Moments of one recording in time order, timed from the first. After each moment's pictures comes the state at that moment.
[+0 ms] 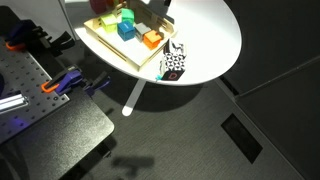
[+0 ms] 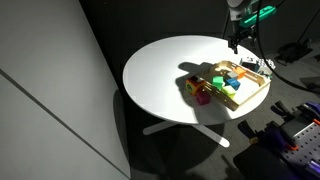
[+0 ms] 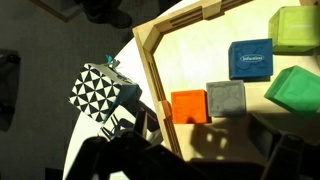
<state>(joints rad) 0.03 0.47 -0.13 -1.84 -0.19 1.96 0.23</state>
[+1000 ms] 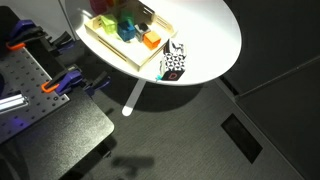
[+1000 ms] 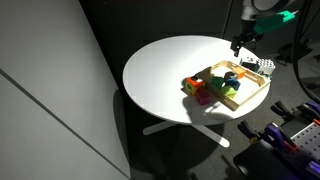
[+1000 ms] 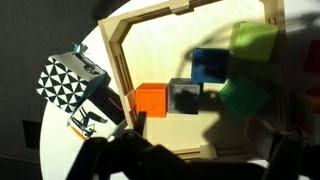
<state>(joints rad) 0.04 0.13 -0.08 -2.31 -0.20 2.38 0.24</state>
